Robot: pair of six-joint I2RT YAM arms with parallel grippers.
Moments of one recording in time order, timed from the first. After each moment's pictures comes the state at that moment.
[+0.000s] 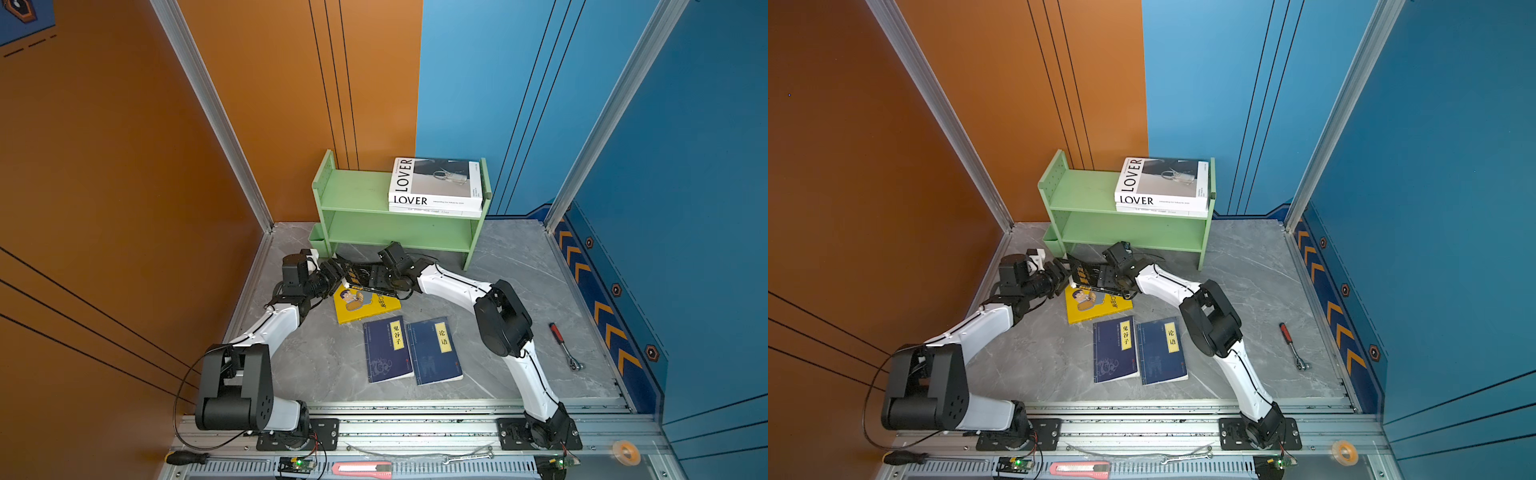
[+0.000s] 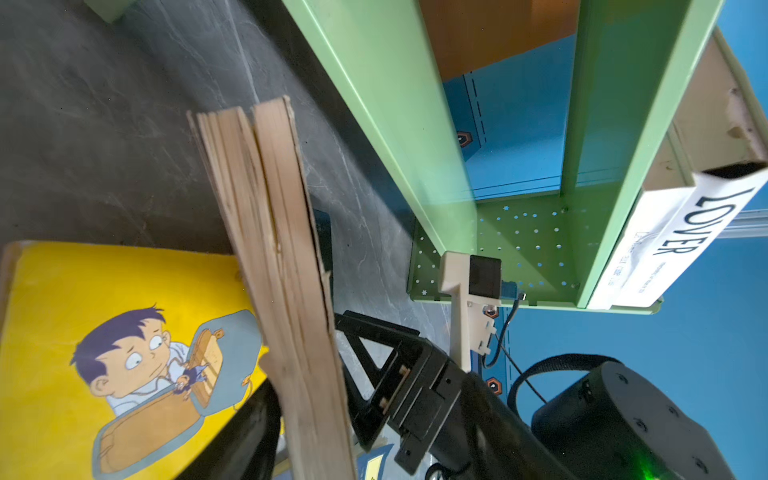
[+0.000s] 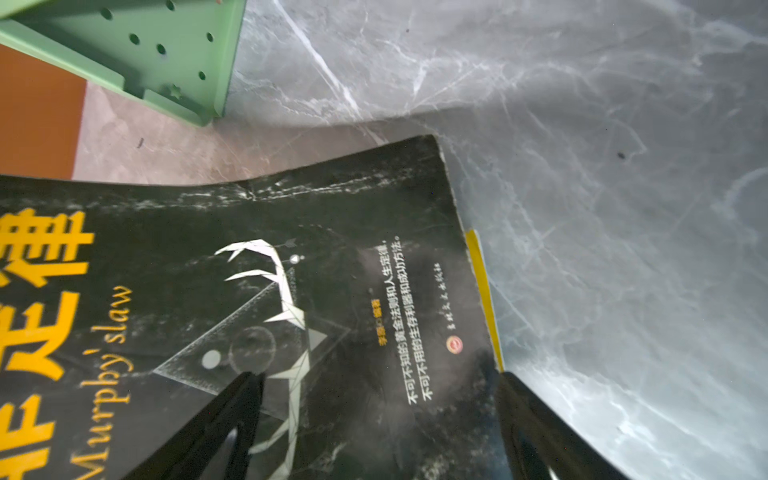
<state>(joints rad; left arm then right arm) -0.01 1.43 0.77 0.20 0.59 -1.01 0.76 2.27 1.84 -0.43 0.02 0.74</state>
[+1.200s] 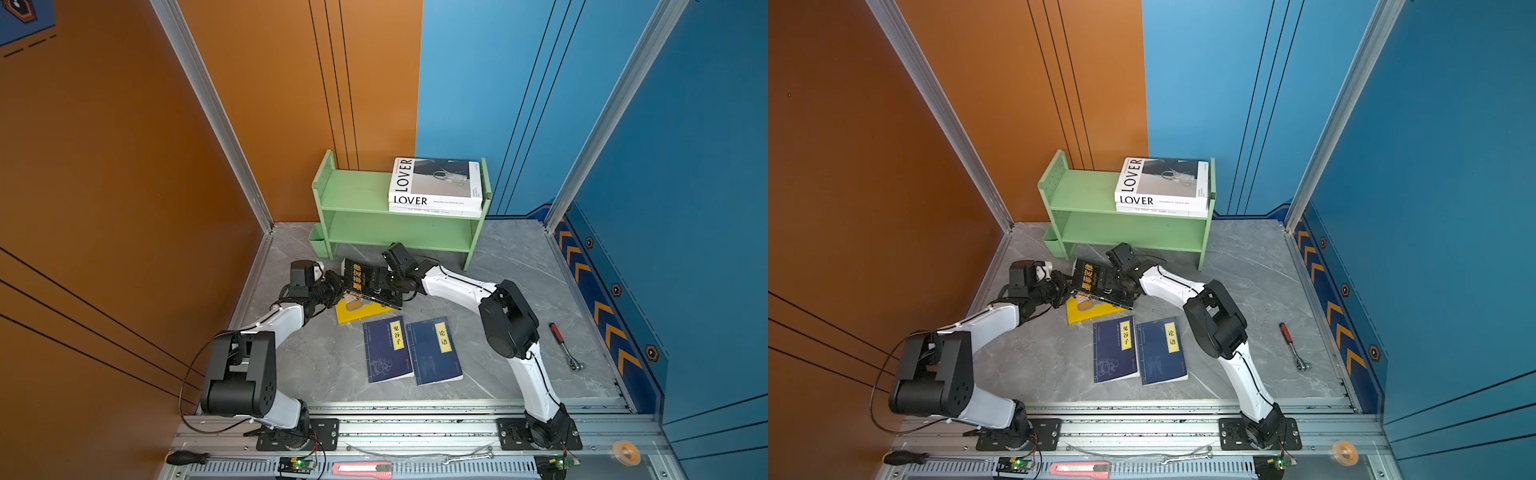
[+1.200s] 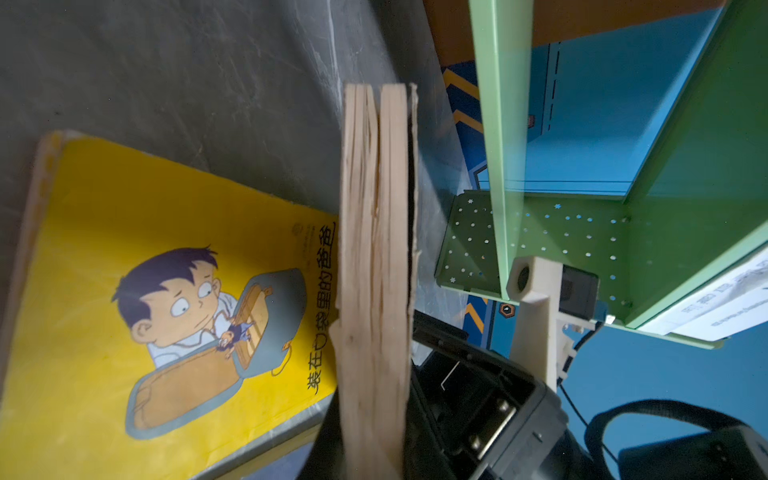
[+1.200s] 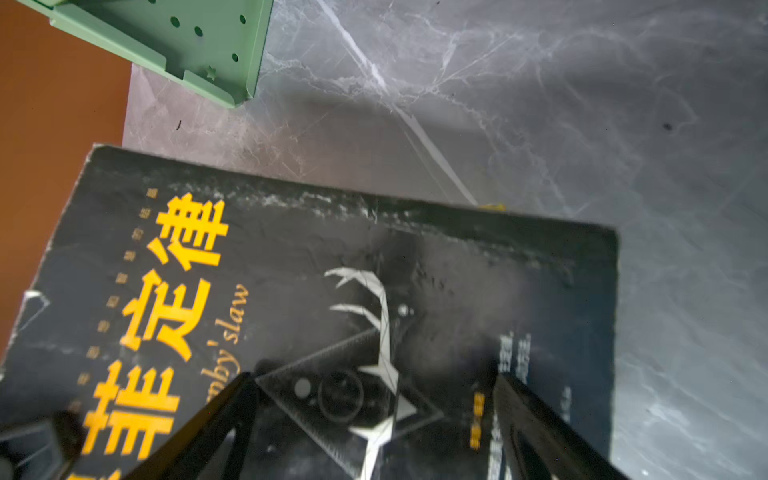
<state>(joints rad) -0.03 1.48 0.75 0.10 0.58 -1.02 0.75 2.22 1.77 -0.38 -0.06 0.74</state>
